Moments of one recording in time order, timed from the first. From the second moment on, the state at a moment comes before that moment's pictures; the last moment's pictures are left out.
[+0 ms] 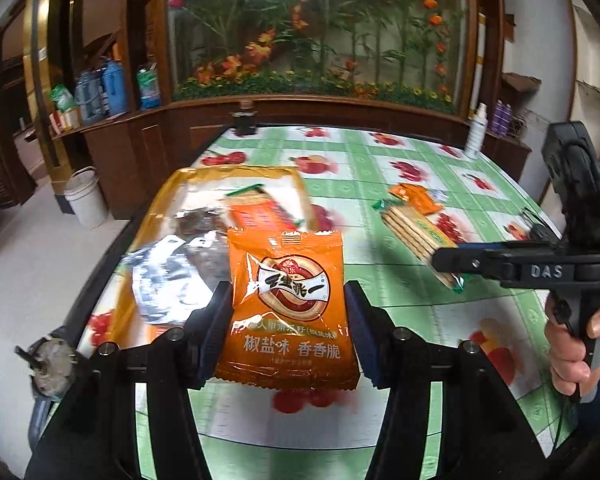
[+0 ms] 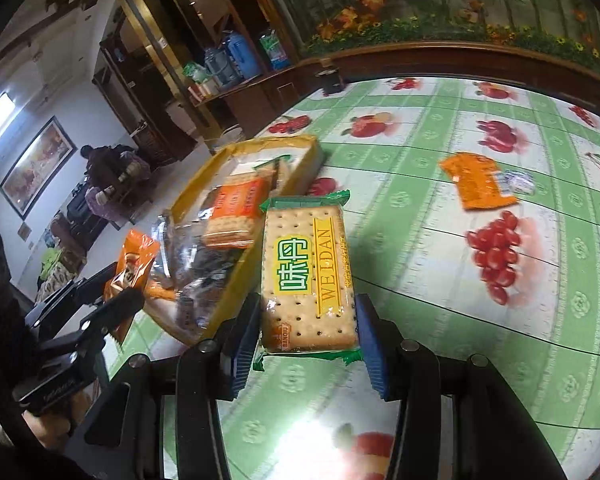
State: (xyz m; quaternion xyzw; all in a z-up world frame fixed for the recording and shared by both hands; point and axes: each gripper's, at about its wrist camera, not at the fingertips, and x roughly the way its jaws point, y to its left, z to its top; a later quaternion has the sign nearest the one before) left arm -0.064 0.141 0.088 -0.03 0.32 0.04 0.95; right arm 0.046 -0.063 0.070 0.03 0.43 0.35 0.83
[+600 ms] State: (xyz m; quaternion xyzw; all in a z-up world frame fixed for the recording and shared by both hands) left arm -0.047 0.210 0.064 -0.06 0.34 0.10 0.93; right arm 0.049 0.050 0.086 -0.03 0.43 0.39 0.82
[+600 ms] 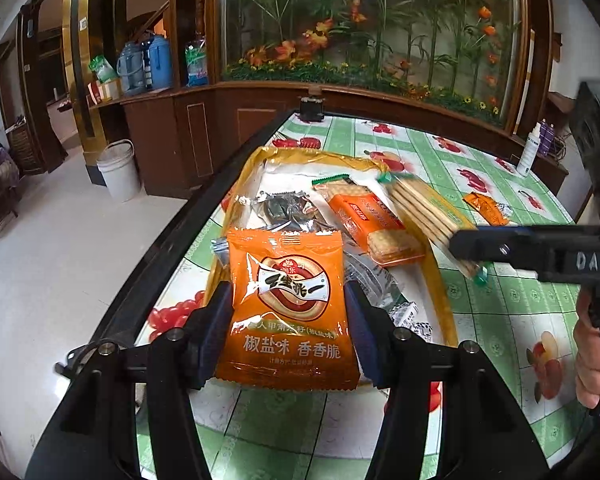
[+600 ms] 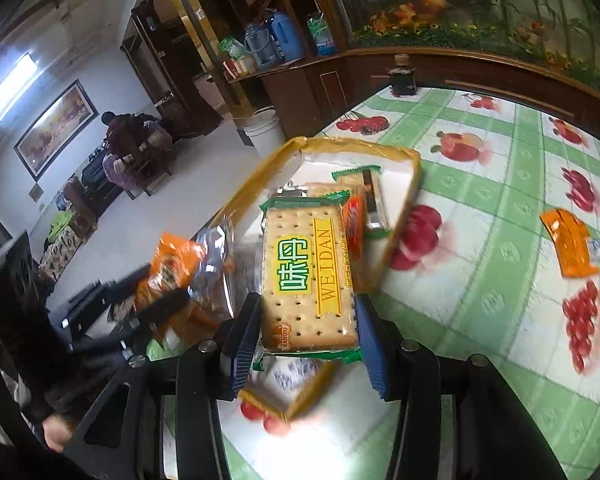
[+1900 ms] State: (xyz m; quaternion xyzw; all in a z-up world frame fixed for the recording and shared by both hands) left arm 0.006 0.170 0.048 0.02 0.33 0.13 0.93; right arm 0.136 0.122 0.060 -0.04 0.45 0.34 0.82
